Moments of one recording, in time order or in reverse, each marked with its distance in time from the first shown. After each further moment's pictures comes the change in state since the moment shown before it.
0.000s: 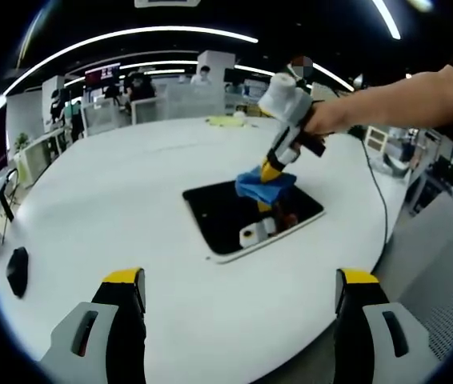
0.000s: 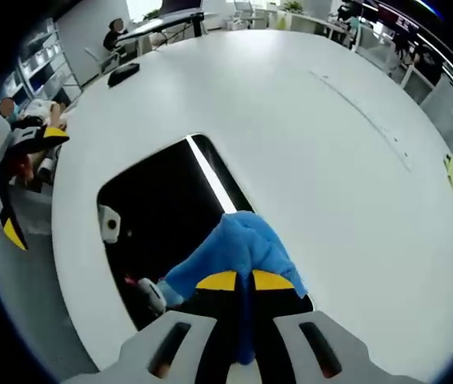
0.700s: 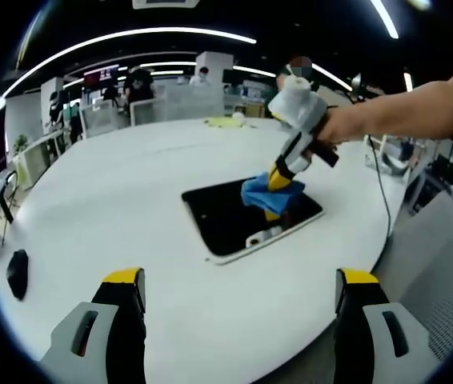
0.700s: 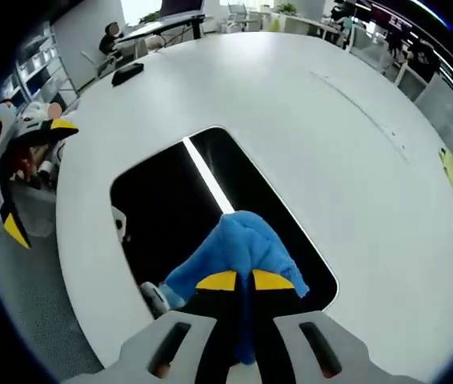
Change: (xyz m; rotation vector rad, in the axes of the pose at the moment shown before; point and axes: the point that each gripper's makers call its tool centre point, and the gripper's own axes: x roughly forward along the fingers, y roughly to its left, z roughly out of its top) left arm -0.001 -0.002 0.001 0.009 -0.005 -0.004; right arm -0.008 0.028 -0.014 0.028 -0.019 -0.016
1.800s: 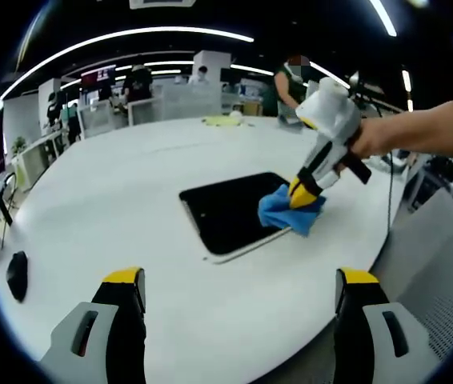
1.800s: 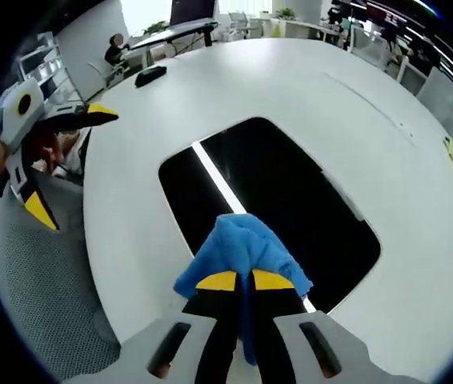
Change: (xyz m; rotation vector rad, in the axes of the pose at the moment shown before) left arm 0.001 -0.002 -0.001 0.011 0.009 -0.007; right arm -0.016 0.059 -0.025 0.034 -0.043 0.058
